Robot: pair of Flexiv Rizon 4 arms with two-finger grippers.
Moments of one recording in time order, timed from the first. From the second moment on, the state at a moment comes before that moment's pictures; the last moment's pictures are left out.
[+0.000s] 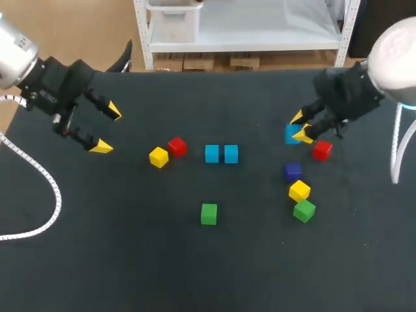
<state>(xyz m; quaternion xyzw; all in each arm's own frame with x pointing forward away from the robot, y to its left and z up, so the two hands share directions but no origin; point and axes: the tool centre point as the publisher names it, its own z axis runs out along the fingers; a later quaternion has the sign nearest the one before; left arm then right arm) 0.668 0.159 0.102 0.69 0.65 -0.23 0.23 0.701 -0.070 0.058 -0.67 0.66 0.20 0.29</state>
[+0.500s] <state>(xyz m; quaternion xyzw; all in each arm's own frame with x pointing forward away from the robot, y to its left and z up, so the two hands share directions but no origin) 0.668 0.159 0.102 0.69 0.65 -0.23 0.23 0.715 -0.030 0.021 -0.66 0.66 0.22 0.29</state>
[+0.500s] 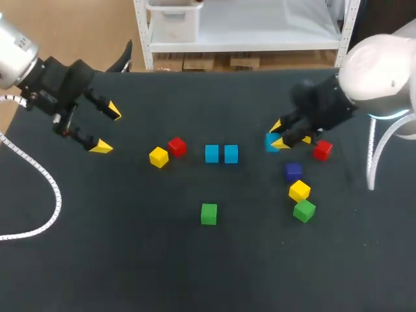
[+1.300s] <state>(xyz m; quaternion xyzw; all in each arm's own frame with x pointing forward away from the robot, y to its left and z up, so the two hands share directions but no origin) 0.668 0.159 0.102 0.69 0.65 -0.23 0.23 0.700 0.004 0.008 -0.65 0.67 0.23 0.27</state>
